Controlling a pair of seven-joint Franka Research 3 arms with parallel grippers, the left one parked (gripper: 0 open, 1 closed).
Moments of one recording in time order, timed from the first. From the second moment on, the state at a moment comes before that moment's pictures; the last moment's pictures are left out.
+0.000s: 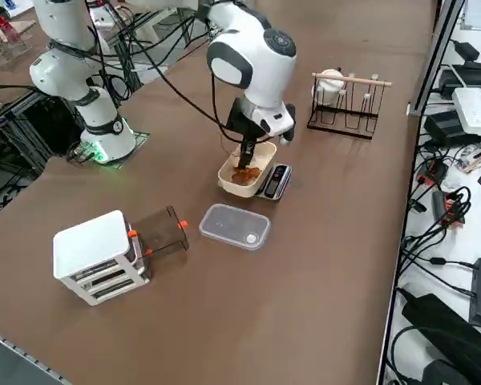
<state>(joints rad) -0.08 0.43 0.02 -1.77 -0.02 1.88 -0.32</state>
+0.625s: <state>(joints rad) -0.09 0.37 -0.01 -1.77 -0.08 1.80 -0.33</state>
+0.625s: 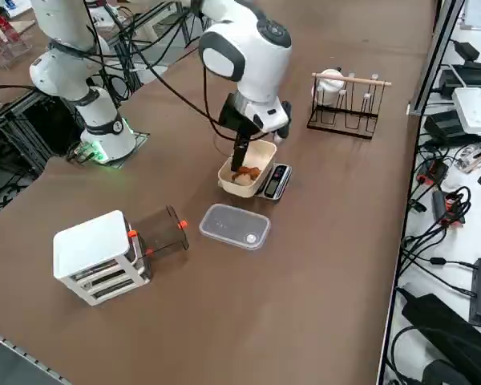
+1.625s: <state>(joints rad) -0.26 0.33 -0.02 -2.07 -0.32 2.12 -0.77</state>
